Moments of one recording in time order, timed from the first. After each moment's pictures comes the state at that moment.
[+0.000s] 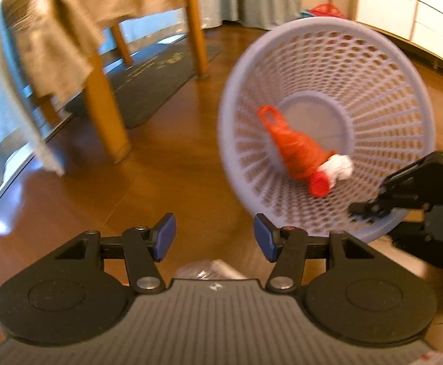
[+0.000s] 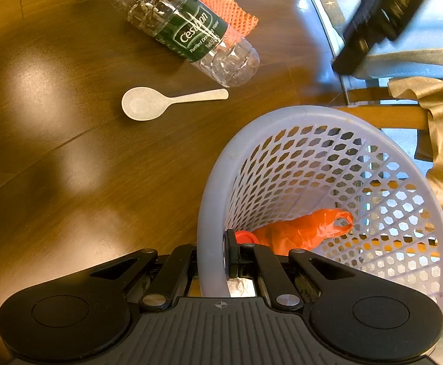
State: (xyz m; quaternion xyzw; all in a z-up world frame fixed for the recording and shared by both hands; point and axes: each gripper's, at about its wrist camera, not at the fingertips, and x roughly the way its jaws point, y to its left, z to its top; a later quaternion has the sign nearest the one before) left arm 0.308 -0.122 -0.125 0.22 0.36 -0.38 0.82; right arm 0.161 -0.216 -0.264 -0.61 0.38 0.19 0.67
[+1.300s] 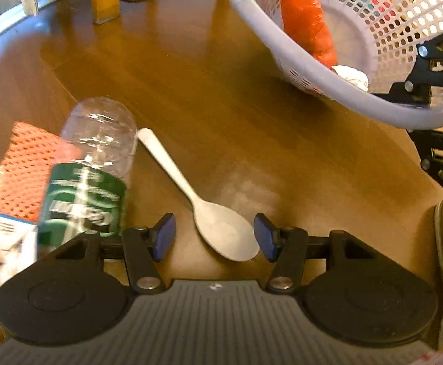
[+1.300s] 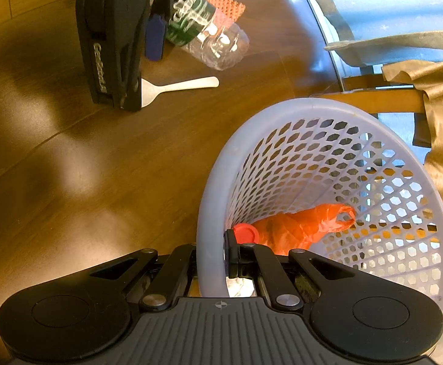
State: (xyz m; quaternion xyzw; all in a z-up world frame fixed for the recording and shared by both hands) left arm 0.248 -0.137 -0.264 0.11 0.50 -0.32 0.80; right arm 0.171 -0.227 -0.265 -0.60 0.39 0.18 0.68
